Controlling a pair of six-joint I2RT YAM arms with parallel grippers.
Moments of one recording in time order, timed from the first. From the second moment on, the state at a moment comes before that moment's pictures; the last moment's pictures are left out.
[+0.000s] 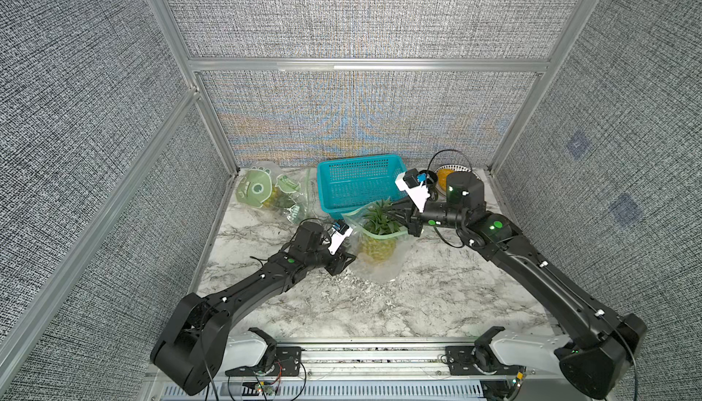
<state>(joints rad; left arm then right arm) -0.57 1.30 0.64 -0.03 0.43 0.06 0.55 1.24 1.24 -0.35 -0.62 -0.10</state>
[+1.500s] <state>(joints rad) -0.62 1.30 0.71 -0.16 0.35 0.14 0.40 1.18 1.41 -0.11 -0.72 0.16</state>
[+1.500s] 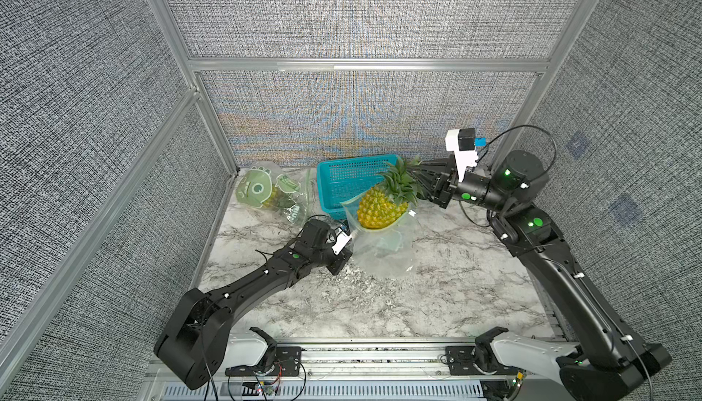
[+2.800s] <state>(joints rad) -0.72 1.42 0.92 -0.46 0.15 0.15 0.38 1.17 1.45 0.01 -0.78 0.25</state>
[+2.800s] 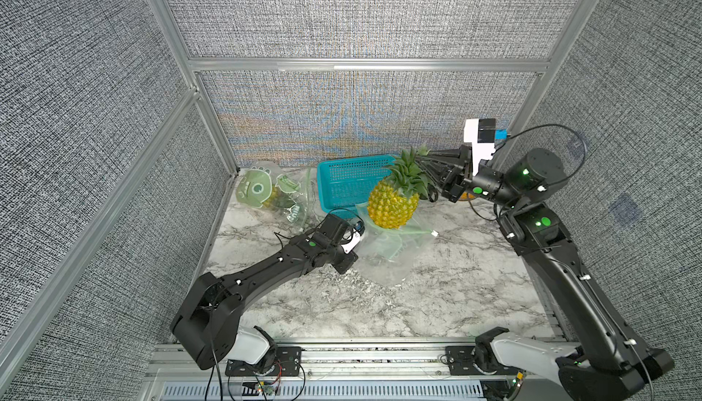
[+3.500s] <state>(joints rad) -0.72 1.17 0.76 -0.47 -0.02 0.08 0.32 1.25 1.51 0.04 -0.55 0.20</state>
